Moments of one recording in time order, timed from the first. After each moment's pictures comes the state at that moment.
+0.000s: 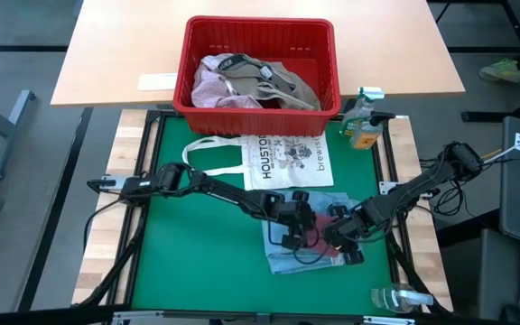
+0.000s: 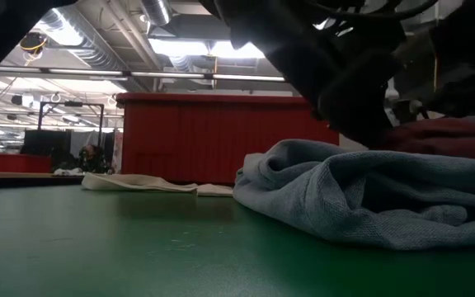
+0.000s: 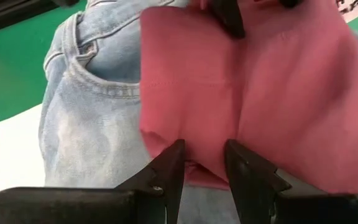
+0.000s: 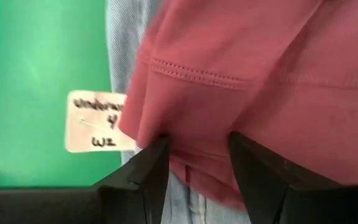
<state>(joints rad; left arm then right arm) -0.15 2.32 1.81 -0.28 -0.14 0.17 0.53 1.38 0.82 -0.75 -0.12 0.37</state>
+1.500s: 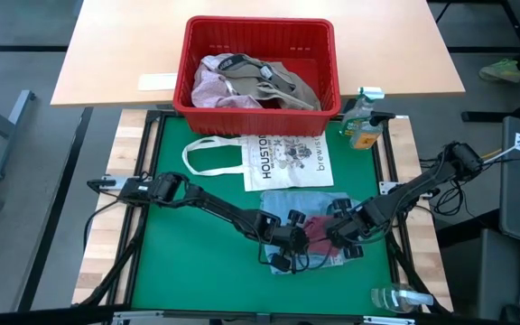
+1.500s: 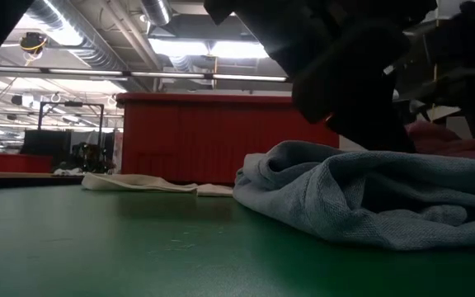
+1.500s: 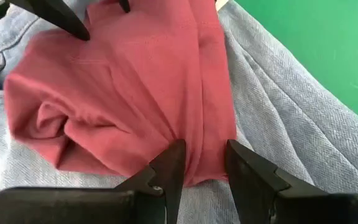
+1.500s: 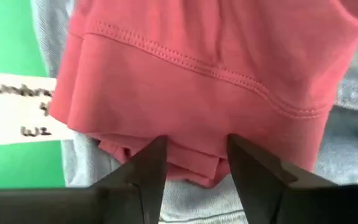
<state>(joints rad) -0.28 2.32 1.81 -0.35 -0.21 0.20 0.53 1.38 0.85 -0.87 0.03 0.37</state>
